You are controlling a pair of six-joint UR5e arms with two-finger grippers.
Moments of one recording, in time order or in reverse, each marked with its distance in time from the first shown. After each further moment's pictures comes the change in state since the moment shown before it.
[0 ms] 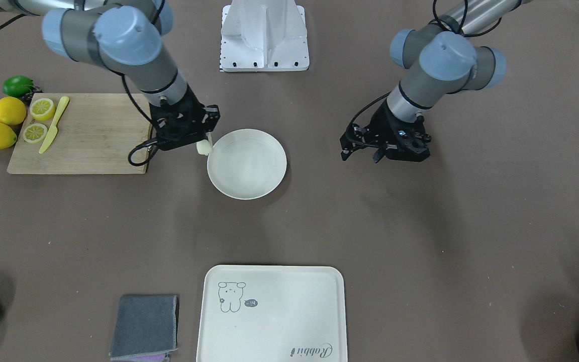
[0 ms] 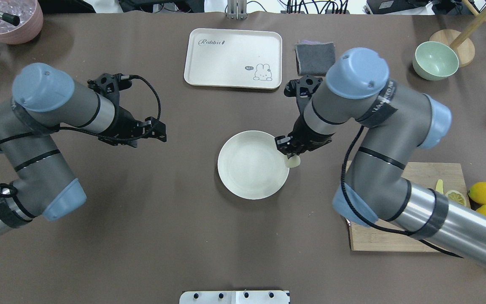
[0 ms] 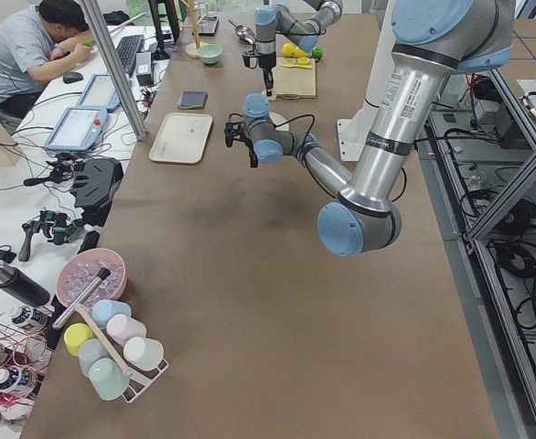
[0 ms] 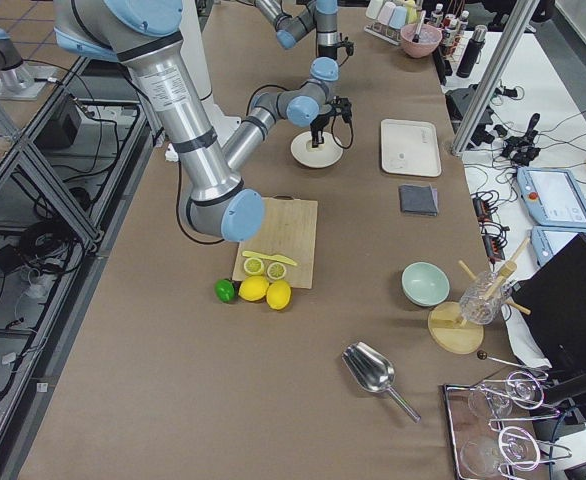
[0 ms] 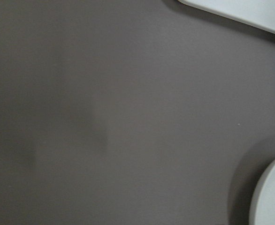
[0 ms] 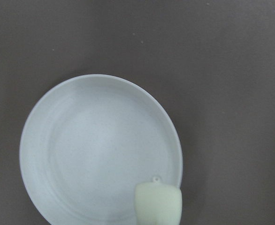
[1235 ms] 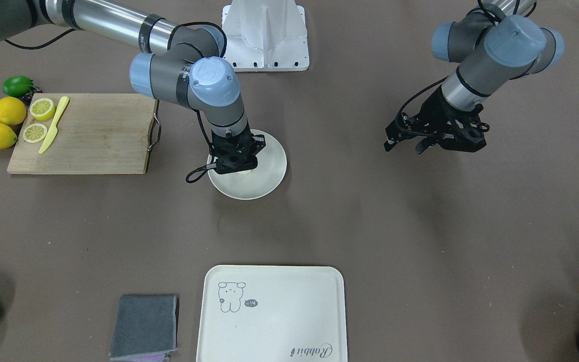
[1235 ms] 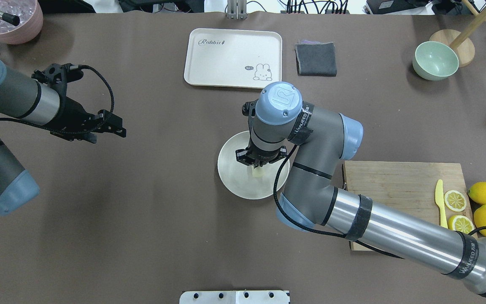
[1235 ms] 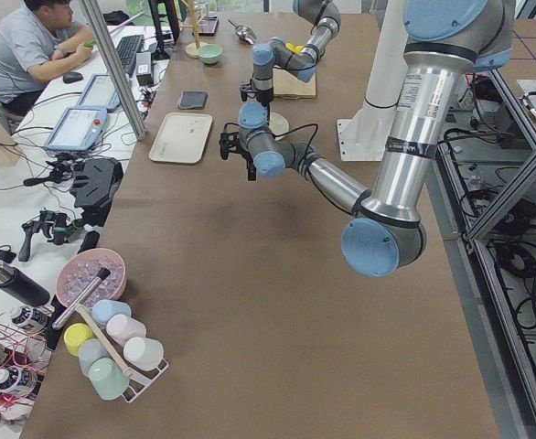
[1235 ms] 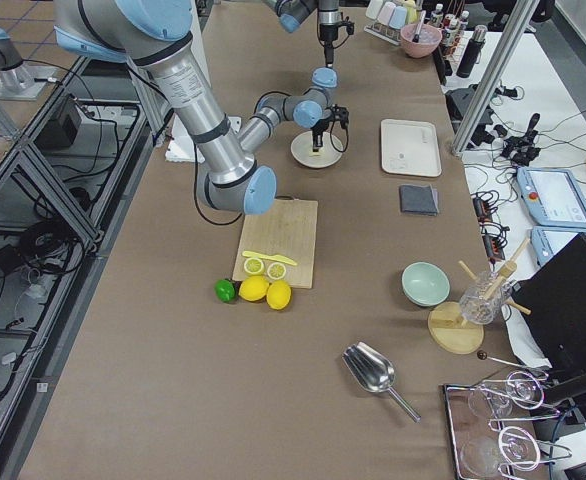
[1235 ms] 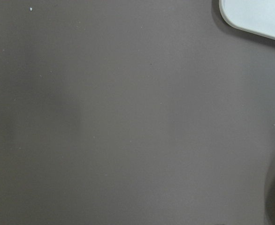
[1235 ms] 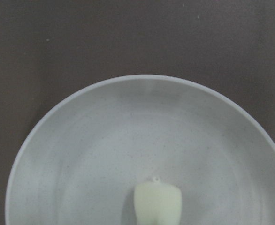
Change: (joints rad) left arm -0.082 0.116 -0.087 0.004 -0.075 0.049; right arm -0.096 0.126 -0.272 0.096 -0.084 0.107
